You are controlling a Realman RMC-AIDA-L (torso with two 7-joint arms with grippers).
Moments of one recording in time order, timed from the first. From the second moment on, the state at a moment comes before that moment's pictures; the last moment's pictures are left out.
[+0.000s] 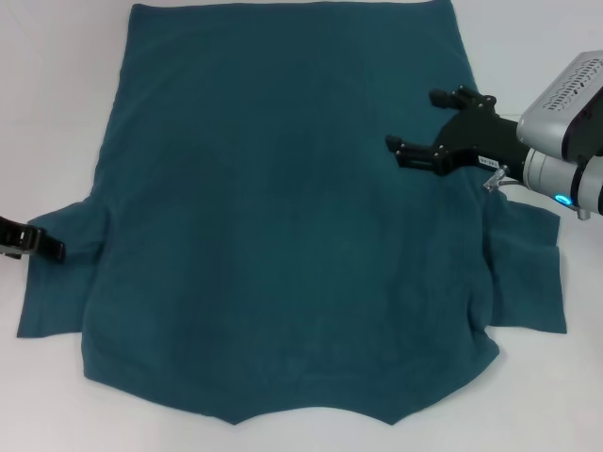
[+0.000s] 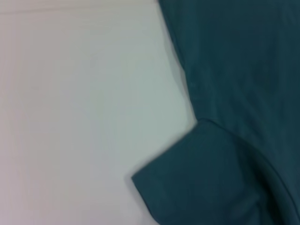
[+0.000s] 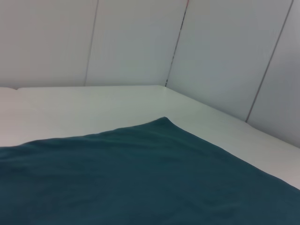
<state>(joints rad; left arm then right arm) -0.71 -1.97 0.81 0.84 2.86 1.21 -2.58 0.75 2.10 -0.79 -0.44 -1.68 -0.85 0.92</state>
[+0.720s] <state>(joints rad) -0.73 -1.98 0.82 0.79 2.86 1.20 -2.53 0.75 2.10 -0.79 -0.42 -1.68 -0.85 0.91</state>
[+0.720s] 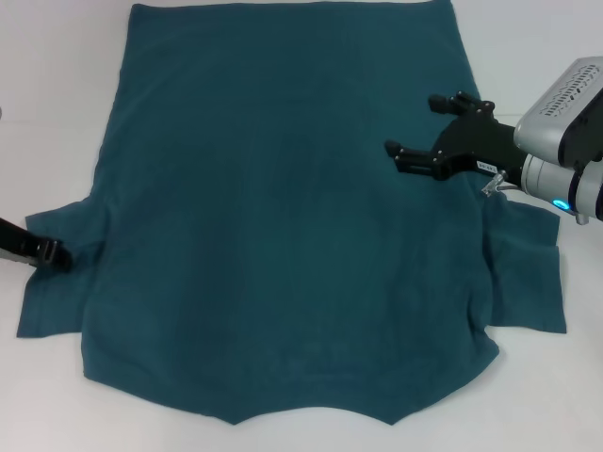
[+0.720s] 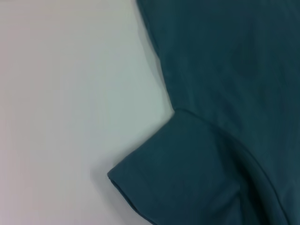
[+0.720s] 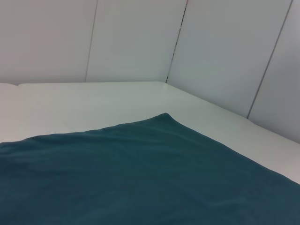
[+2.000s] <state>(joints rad) -0.73 -1.99 0.82 0.80 2.86 1.16 -2.54 0.74 2.10 -0.79 -0.41 -1.68 -0.86 0.91</state>
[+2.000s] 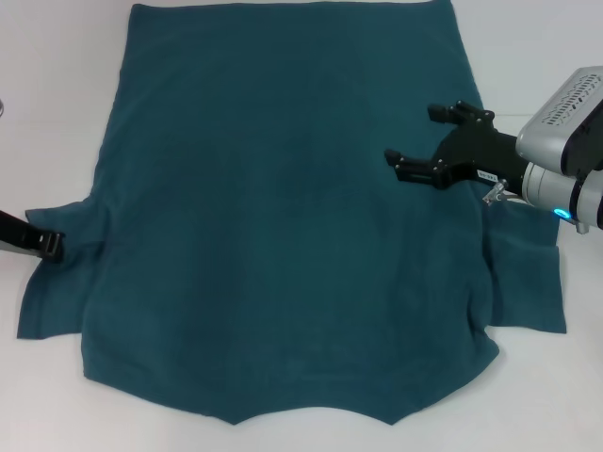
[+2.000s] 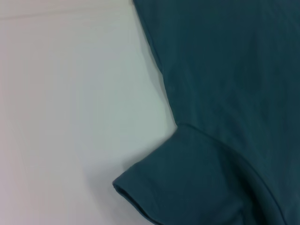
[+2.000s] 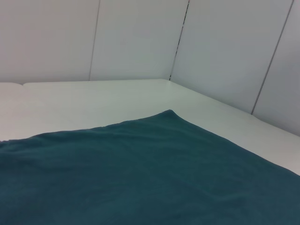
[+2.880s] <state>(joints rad) -0.65 -1.98 0.93 0.95 2.86 1.12 -2.59 0.73 2.10 -0.79 -0.42 -1.68 -0.88 0.91</state>
